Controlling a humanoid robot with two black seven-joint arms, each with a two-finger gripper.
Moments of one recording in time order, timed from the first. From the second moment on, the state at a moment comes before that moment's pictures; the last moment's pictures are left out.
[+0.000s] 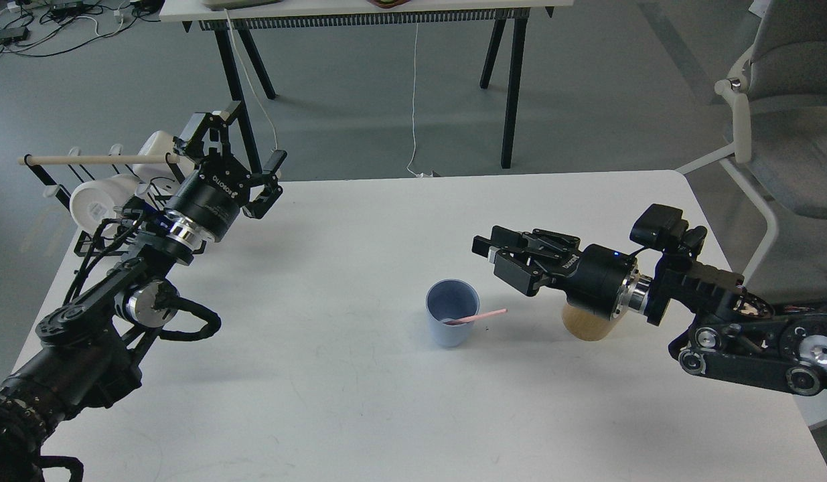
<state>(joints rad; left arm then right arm) -0.58 0.27 -0.87 -0.74 0.45 -0.49 -0.49 1.08 -0.66 -0.28 1.45 -1.23 -0.49 0.37</state>
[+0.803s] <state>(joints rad) -0.57 0.29 -0.89 -0.74 0.45 -0.49 -0.49 0.71 -0.60 0.59 1.35 -0.21 0.04 0.43</state>
